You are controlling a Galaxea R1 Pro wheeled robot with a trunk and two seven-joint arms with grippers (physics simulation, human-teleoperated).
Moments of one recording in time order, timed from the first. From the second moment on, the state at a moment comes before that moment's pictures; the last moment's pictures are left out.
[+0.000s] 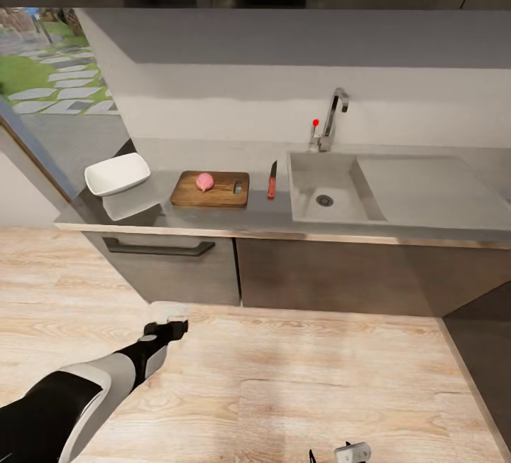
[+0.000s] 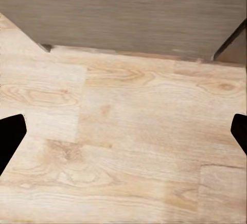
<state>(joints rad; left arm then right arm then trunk) -0.94 0.01 -0.32 0.08 0.34 -0.18 0.09 -0.36 0.06 -0.16 -0.02 0.36 -0.66 -0.07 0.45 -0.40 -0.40</state>
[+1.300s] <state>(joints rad) -0.36 0.01 -0.32 0.08 0.35 -0.94 0.09 -0.37 0.06 -0.17 -0.28 0.33 -0.55 -0.06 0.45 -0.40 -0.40</state>
